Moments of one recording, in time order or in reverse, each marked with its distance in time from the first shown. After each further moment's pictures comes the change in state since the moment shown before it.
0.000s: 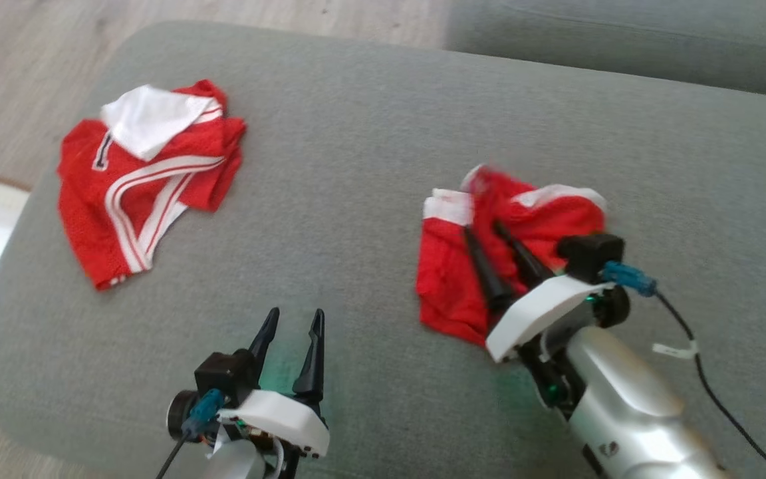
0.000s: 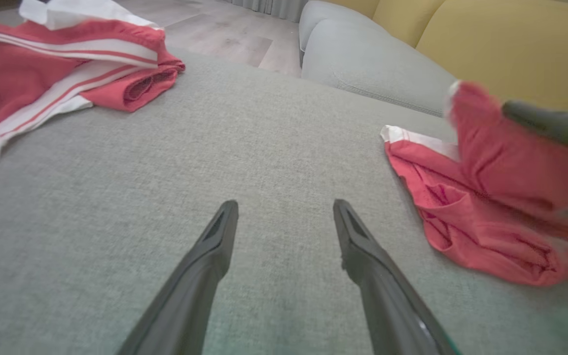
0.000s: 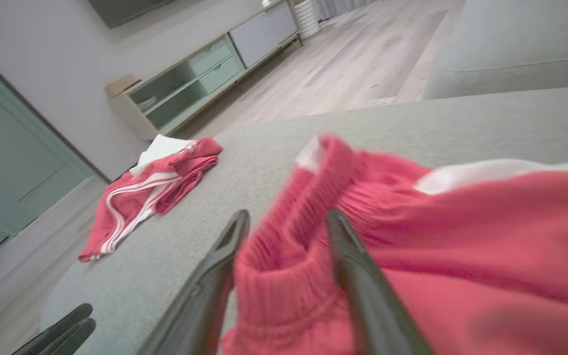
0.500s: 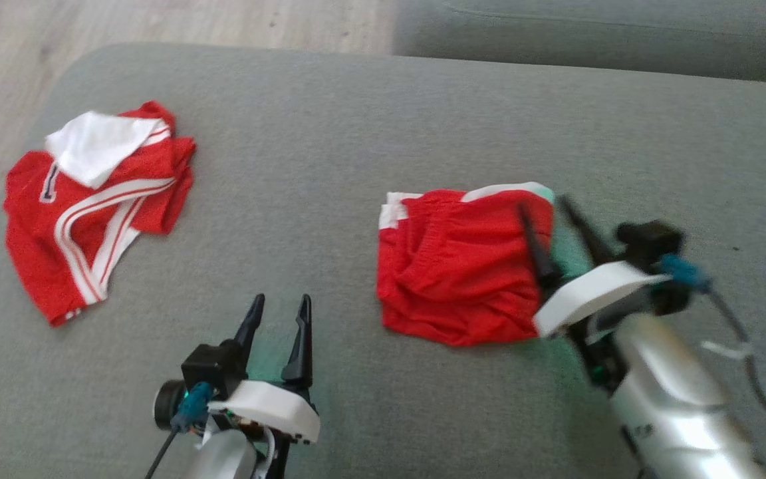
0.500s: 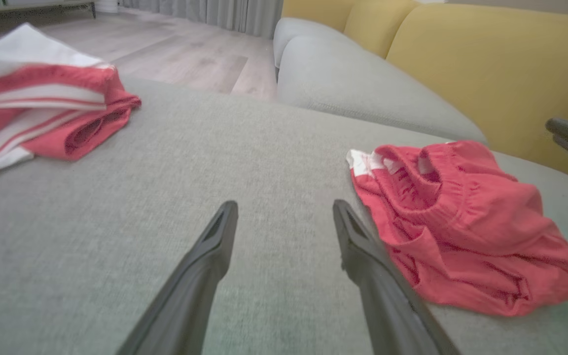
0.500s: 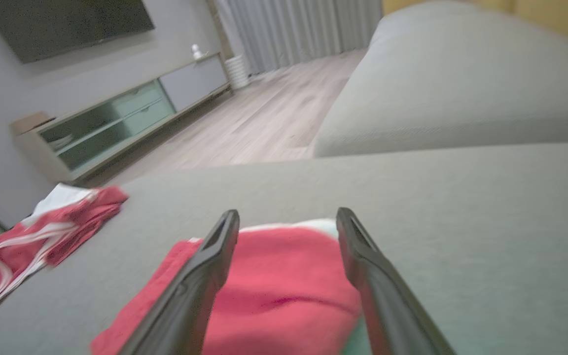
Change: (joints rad) left arm 0.002 0.002 0.043 -0.034 0.028 0.015 0.000; right arm -0.011 -0.029 -0.099 0.057 -0.108 0.000 -0.072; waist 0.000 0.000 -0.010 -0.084
